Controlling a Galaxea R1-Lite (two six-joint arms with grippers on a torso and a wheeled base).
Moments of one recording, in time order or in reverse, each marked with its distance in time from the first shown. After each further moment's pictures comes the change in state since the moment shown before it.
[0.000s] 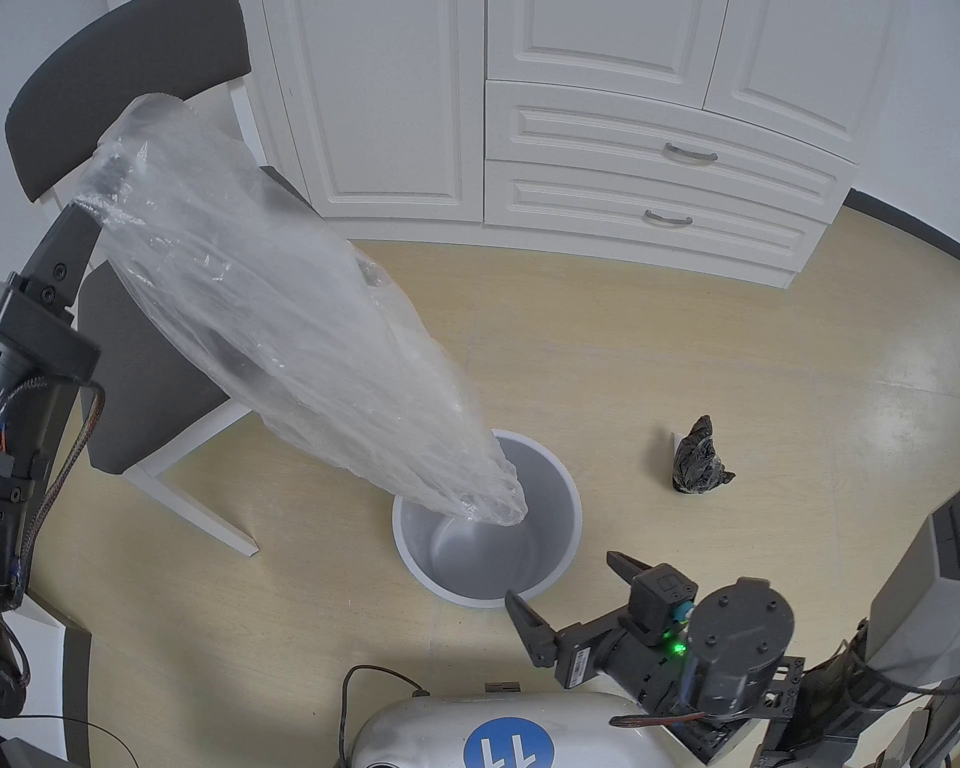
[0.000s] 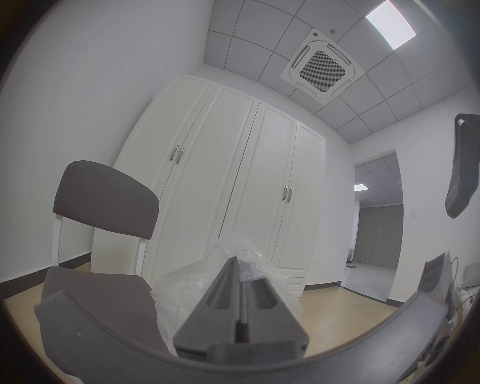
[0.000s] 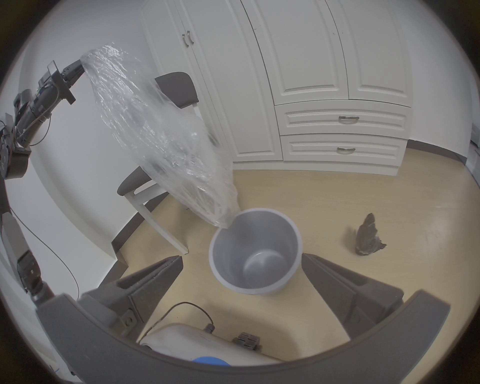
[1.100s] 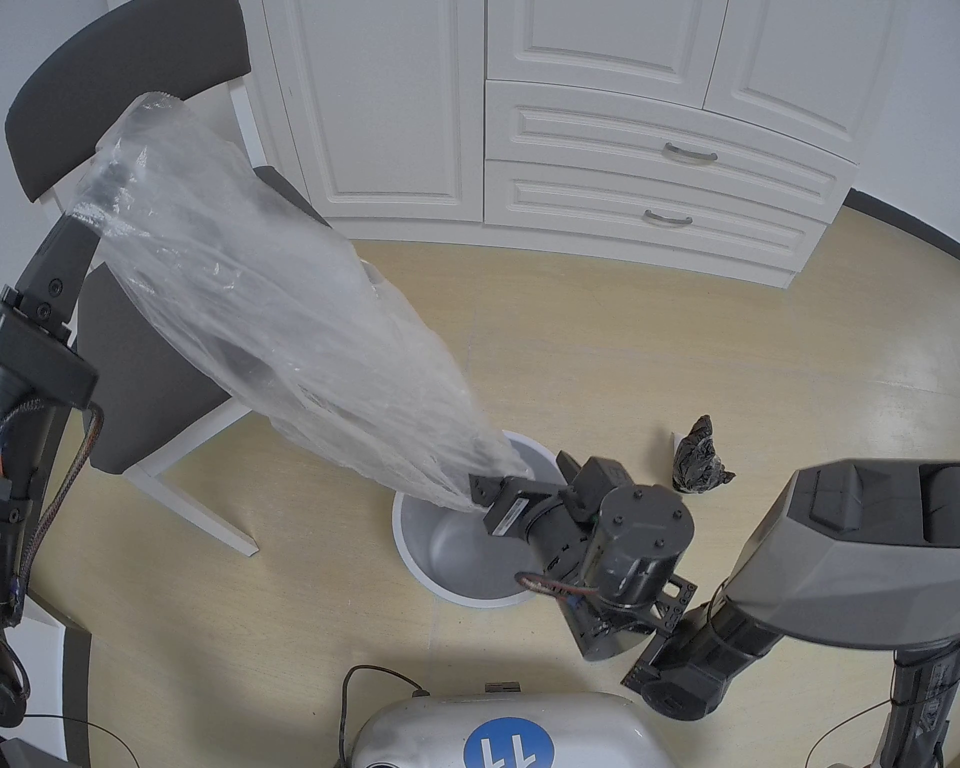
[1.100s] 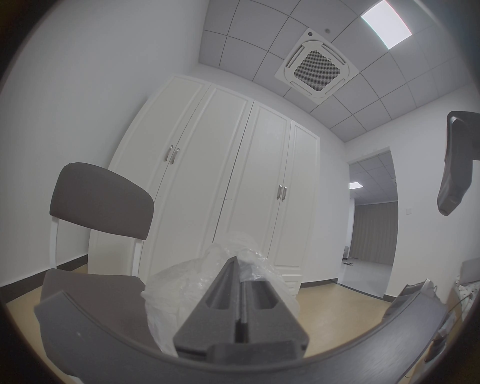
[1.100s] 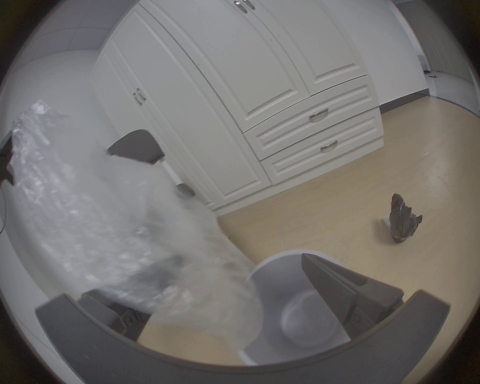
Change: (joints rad) left arm -0.040 -0.017 0.022 -0.001 0.000 0.039; right arm -0.128 0.287 -0.467 -0.142 -0.046 0.195
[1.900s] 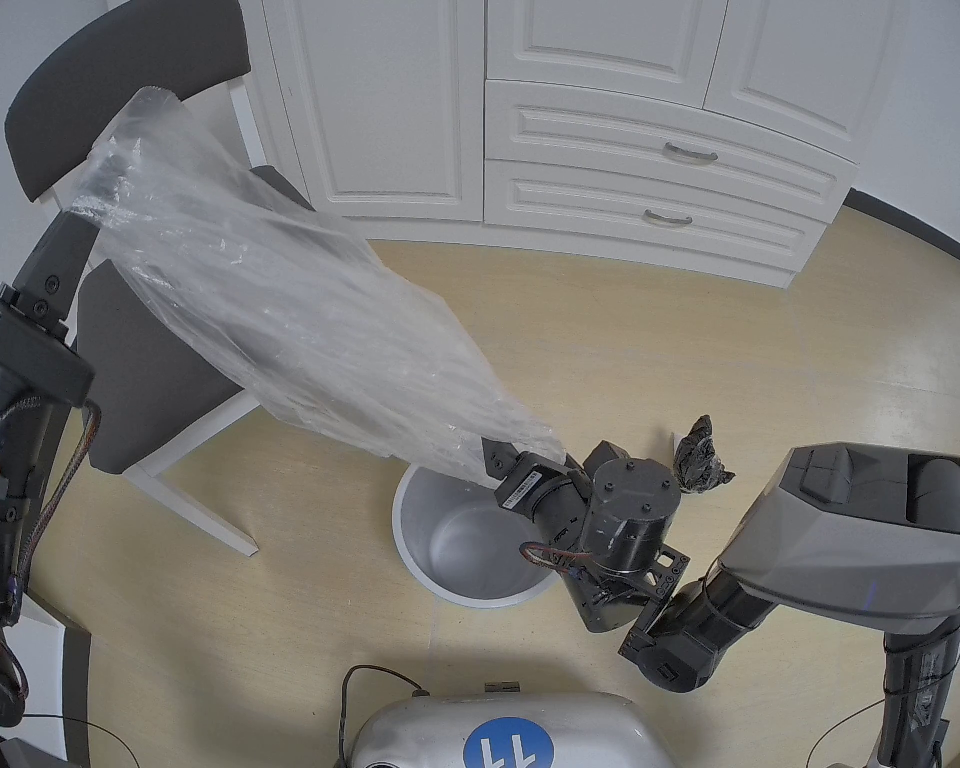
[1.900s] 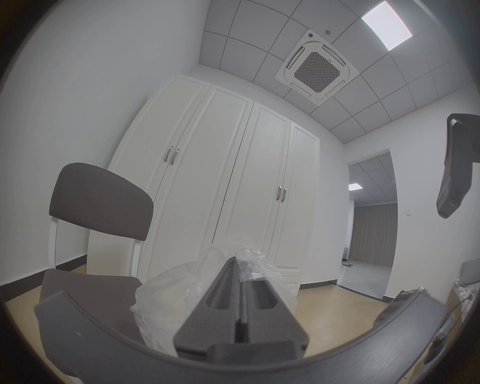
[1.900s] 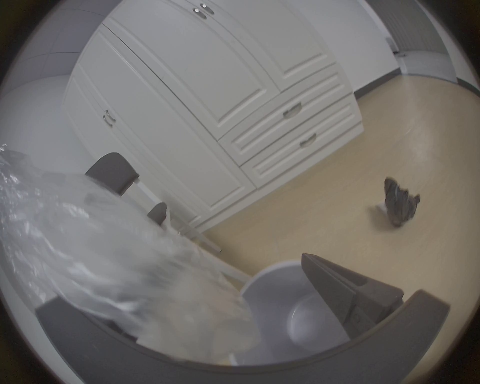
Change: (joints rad) left arm -0.006 -0.003 -0.003 -0.002 0.000 -0.001; right arm -0.076 0.034 -0.084 0.094 0.054 0.203
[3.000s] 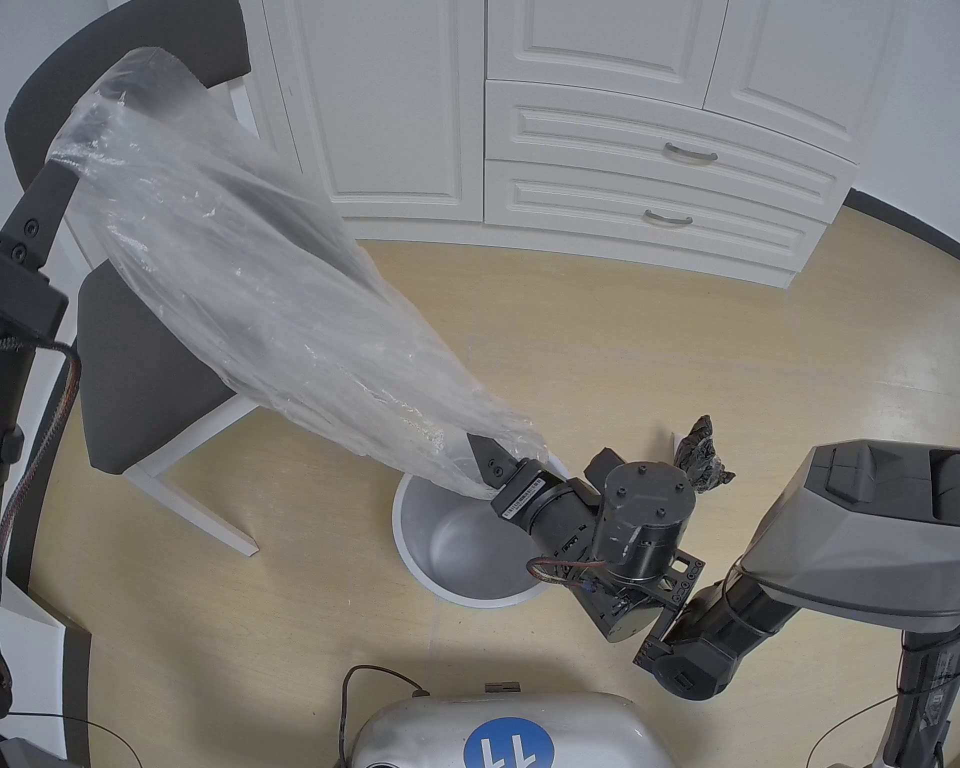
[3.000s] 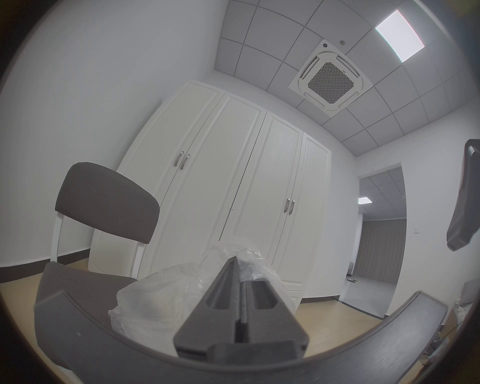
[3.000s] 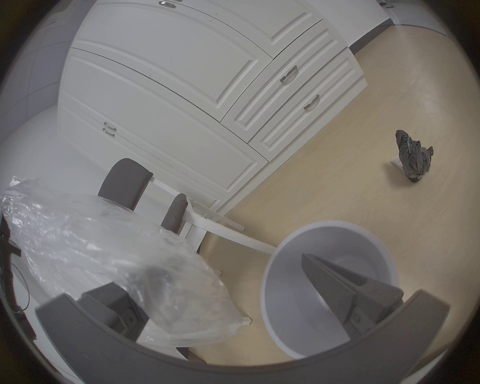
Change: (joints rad) left arm -0.076 -0.010 -0.083 0.031 0.115 -0.009; right arm 0.015 -0.051 0.063 0.016 0.136 0.175
